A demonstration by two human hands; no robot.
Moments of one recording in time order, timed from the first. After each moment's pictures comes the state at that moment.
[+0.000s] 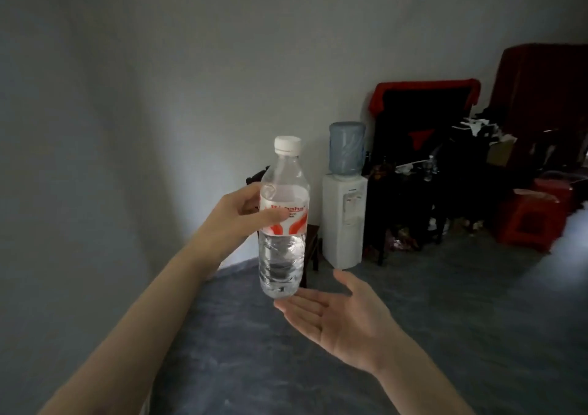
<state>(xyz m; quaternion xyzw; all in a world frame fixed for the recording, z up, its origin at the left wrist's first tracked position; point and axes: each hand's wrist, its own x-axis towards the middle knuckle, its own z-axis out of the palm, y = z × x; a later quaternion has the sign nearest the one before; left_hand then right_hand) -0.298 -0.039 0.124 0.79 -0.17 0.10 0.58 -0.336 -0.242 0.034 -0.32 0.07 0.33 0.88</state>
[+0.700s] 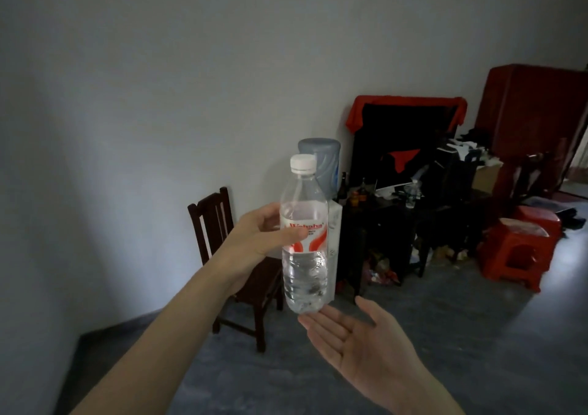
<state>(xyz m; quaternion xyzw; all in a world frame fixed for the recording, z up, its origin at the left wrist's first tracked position) 0.057 -0.215 0.105 0.74 -0.16 0.03 0.66 0.000 -0.413 0.021 -0.30 0.14 0.27 0.90</state>
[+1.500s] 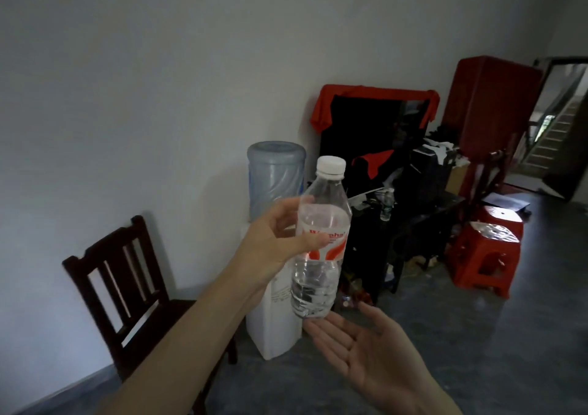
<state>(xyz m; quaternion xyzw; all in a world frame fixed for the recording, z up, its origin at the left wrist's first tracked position) 0.480 -0.319 0.090 0.67 -0.20 -0.01 0.71 0.408 -0.495 0.003 -0.27 0.18 0.23 0.92</state>
